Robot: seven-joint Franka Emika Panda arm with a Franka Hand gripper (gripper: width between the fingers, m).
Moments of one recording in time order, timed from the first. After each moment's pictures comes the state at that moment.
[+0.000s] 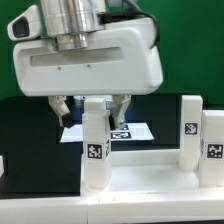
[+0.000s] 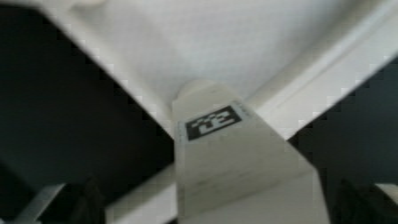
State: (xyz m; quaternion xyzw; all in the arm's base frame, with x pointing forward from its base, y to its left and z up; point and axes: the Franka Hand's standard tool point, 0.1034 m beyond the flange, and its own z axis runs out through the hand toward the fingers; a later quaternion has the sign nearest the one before) arm 0.632 -0.053 0.115 -0.97 0.25 -0.01 0.06
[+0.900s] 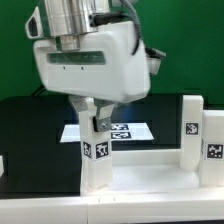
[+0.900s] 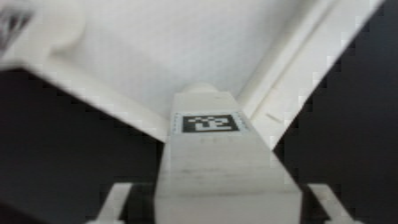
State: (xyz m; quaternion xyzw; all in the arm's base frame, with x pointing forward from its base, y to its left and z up) arm 0.632 -0.052 0.115 -0.77 0.64 0.02 0.07
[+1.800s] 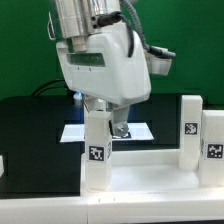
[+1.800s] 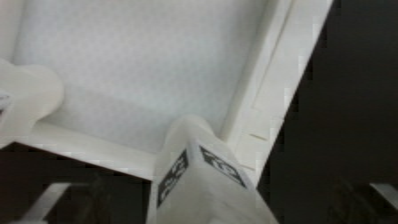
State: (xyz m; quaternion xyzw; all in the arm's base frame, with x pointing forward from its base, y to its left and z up) arm 0.633 -0.036 0.113 -0.83 0.56 0.01 0.07
